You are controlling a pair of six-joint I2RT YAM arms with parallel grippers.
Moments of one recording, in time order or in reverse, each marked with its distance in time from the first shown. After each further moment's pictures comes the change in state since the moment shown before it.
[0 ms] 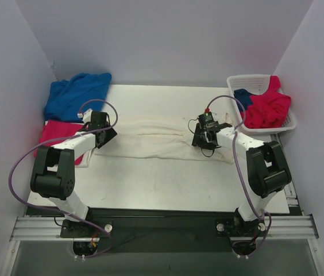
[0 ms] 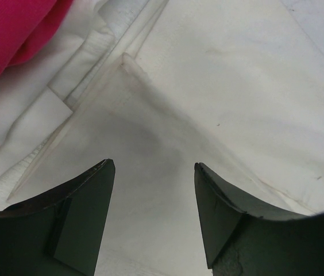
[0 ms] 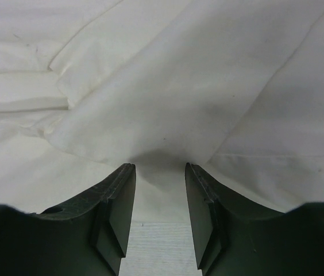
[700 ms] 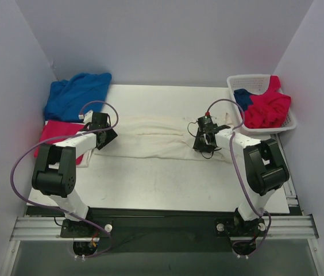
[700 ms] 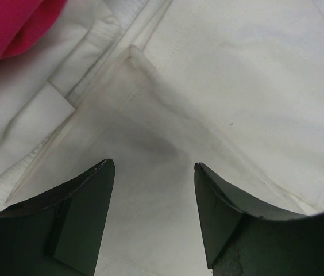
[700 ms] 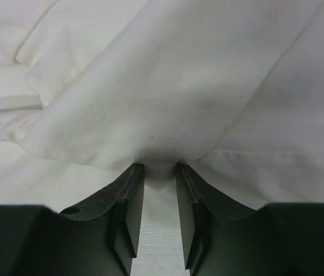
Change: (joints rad) left arm 0.000 0.030 0.000 -0.005 0.001 -0.003; right arm 0.007 0.032 -0.030 0.014 -0.002 0.036
